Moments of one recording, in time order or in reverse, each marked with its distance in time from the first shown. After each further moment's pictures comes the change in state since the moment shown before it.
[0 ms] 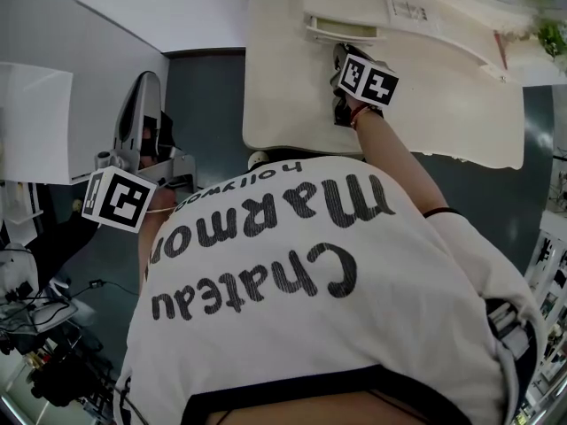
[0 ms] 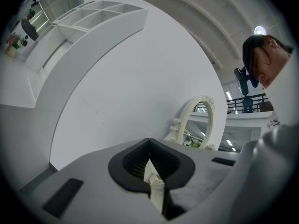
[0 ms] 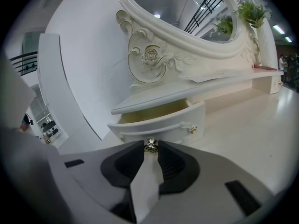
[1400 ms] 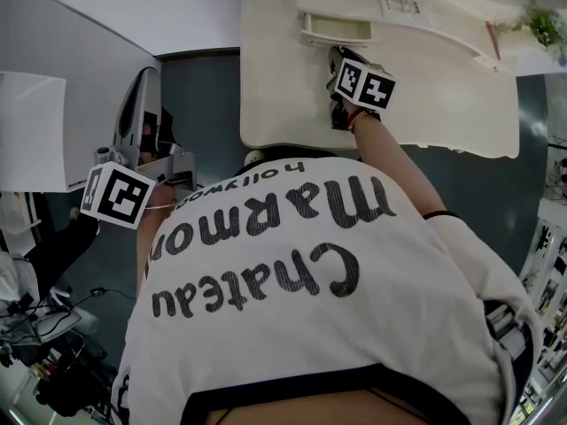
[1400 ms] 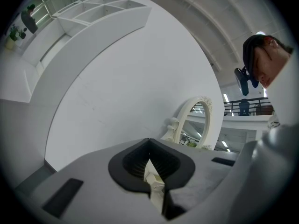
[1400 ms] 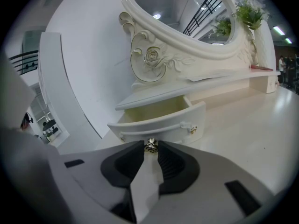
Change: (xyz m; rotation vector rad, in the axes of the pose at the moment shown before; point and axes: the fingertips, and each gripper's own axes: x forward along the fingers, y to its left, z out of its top) left arm 0.005 0.001 -0.002 -0.017 0.018 -0.049; right arm -0.015 0.004 -0.013 -0.005 0.003 -0.006
